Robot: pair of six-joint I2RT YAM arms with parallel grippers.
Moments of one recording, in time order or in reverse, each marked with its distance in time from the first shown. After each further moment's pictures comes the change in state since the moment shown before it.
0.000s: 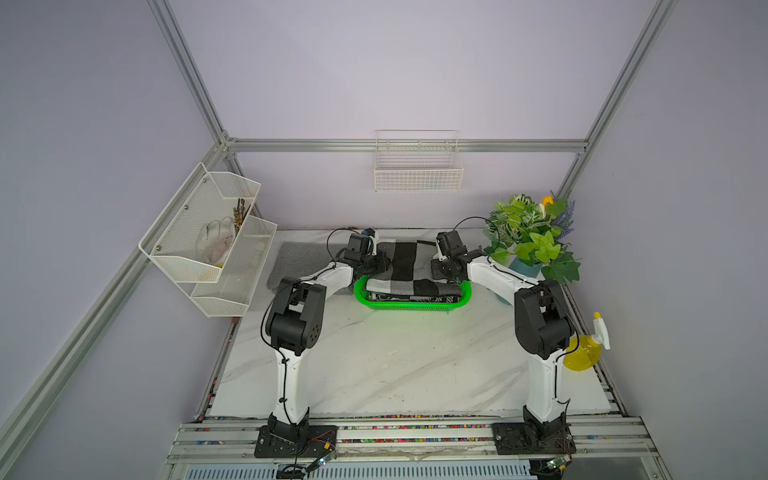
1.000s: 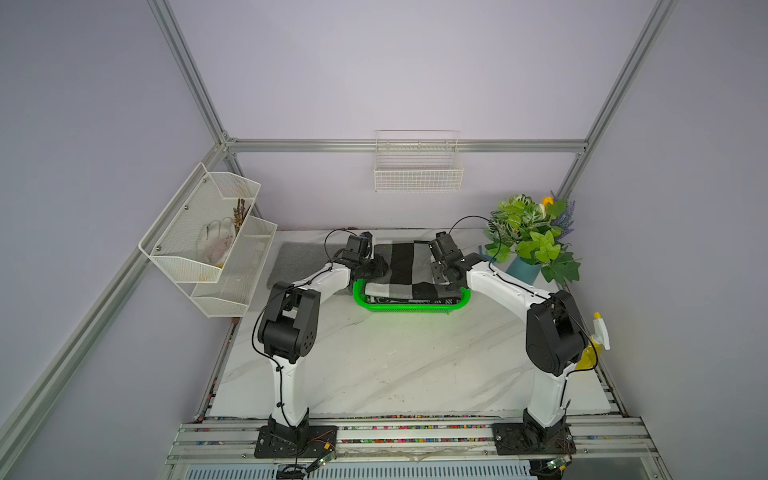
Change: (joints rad) left arm -0.005 -0.092 -0.034 -0.150 -0.091 0.044; right arm 0.103 -0.150 -0.047 -0.113 0.311 -0.005
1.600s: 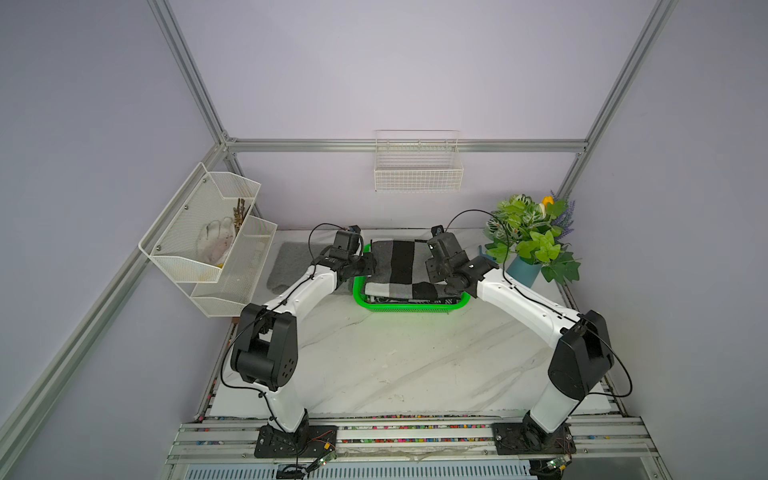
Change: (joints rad) left arm -0.005 -0.283 -0.083 -0.144 -0.145 0.037; right arm 0.100 -0.173 -0.024 0.022 -0.056 -0.006
